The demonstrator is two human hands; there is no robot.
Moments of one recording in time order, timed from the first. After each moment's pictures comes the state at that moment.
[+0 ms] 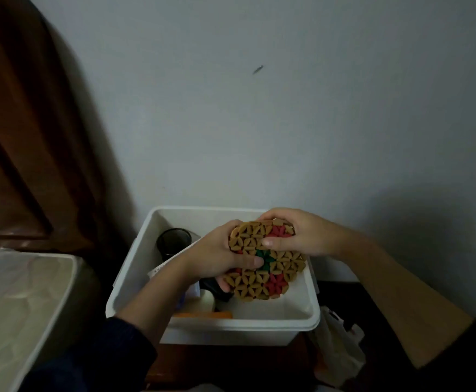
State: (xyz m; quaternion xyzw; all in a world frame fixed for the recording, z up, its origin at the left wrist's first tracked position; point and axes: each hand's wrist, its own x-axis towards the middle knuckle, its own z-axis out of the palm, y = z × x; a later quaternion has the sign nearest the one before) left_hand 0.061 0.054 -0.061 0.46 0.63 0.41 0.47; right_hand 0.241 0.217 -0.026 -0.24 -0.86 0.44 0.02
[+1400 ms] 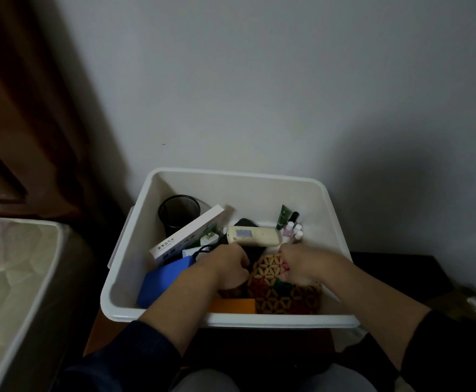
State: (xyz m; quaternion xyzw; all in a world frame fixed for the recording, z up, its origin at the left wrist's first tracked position) left_hand 0.030 0.073 -0.180 0.50 0.76 0.07 0.41; right_hand 0.188 0.198 -0.169 -0.37 -0.85 0.18 -0.34
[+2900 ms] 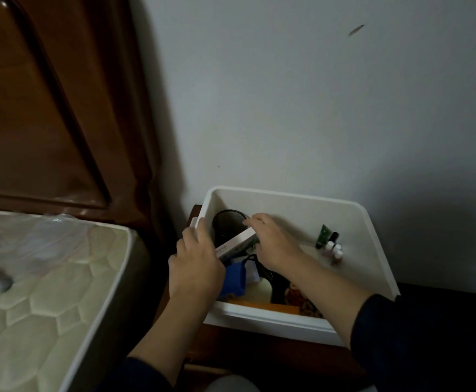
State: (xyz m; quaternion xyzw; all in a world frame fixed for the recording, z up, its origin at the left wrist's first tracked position) left_hand -0.009 -0.041 -0.138 0.33 0.93 0.15 0.02; right_hand 0.071 0.133 -0.166 -0.28 -0.94 0.20 0.04
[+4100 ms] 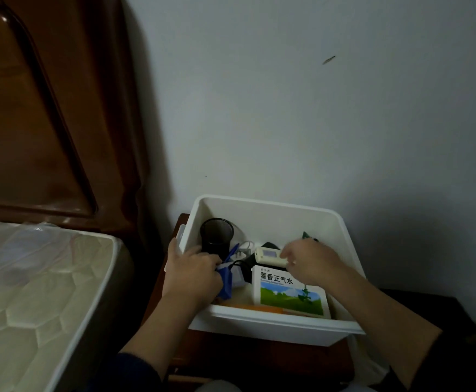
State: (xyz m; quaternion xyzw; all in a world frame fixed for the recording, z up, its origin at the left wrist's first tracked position) left_hand -0.017 -0.039 -0.153 0.48 0.87 0.02 0.03; right_hand 0.158 0.153 -0.112 -0.40 -0.90 0.13 -0.11
